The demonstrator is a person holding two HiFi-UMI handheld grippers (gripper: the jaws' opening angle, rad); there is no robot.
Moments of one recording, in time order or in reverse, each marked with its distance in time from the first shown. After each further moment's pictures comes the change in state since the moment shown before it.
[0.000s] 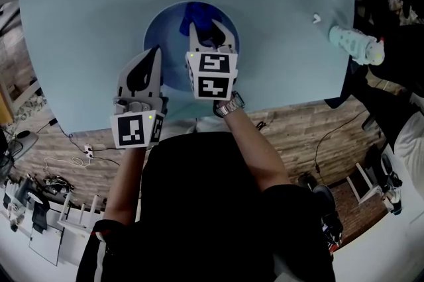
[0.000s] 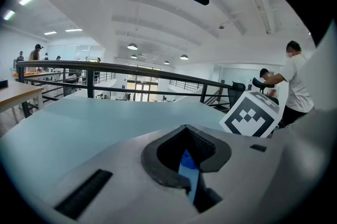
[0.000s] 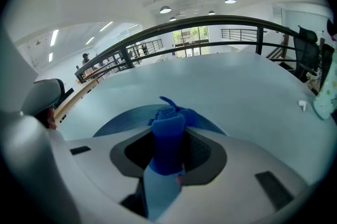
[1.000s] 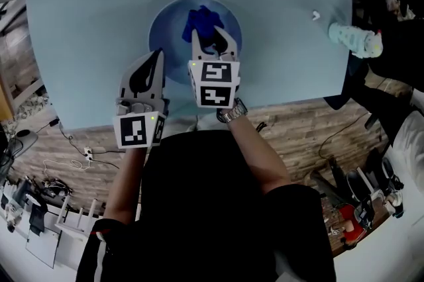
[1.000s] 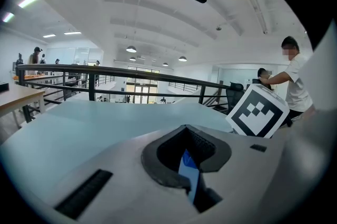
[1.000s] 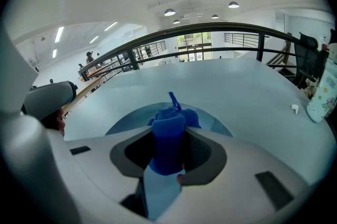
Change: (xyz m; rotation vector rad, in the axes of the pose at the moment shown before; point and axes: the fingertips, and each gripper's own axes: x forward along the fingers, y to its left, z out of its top) left arm -0.028 -0.004 -0.002 0.025 -0.024 -0.005; right arm -0.033 0.015 -0.009 -0.043 -0.024 0.001
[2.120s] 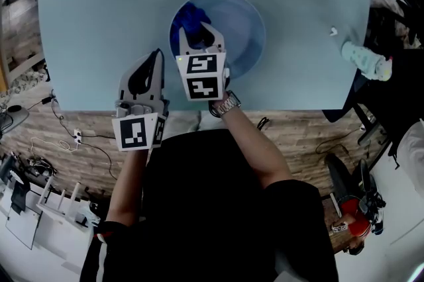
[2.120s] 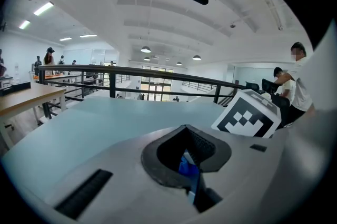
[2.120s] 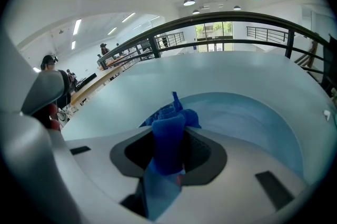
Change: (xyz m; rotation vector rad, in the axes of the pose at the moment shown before) left arm -0.043 0.049 -0.014 -0.055 0.012 0.158; right arm 0.037 0.091 -0.019 -0.122 0.101 0.170
